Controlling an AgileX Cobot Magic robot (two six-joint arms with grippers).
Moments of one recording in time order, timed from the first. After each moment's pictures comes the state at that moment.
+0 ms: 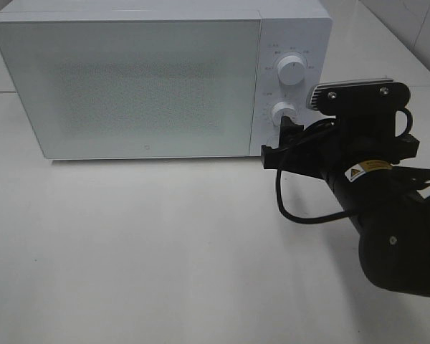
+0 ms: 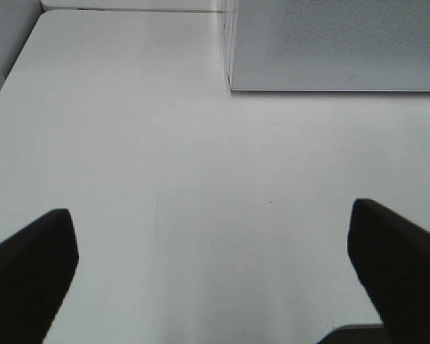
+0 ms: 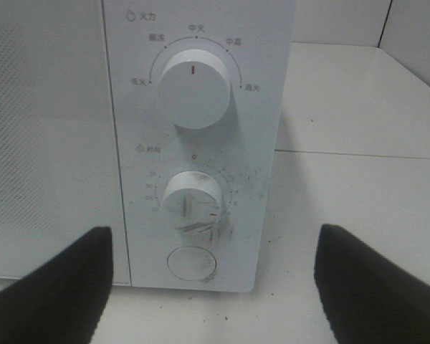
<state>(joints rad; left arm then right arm) 0.02 0.00 -0.52 -0.08 1.08 0.02 0.78 1.76 -0.47 0.84 -1.21 -0.33</state>
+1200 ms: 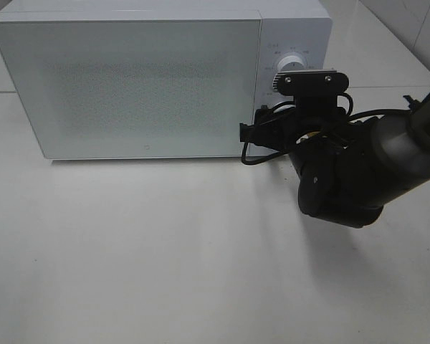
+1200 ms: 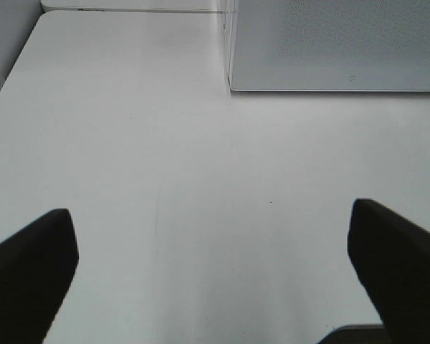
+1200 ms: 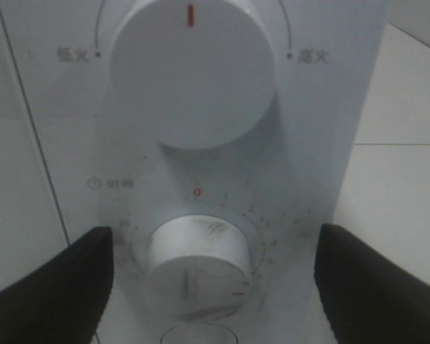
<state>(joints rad) 0.02 0.00 -0.52 -0.08 1.08 0.02 0.62 2.04 -0.79 0.74 -1.11 -0.30</state>
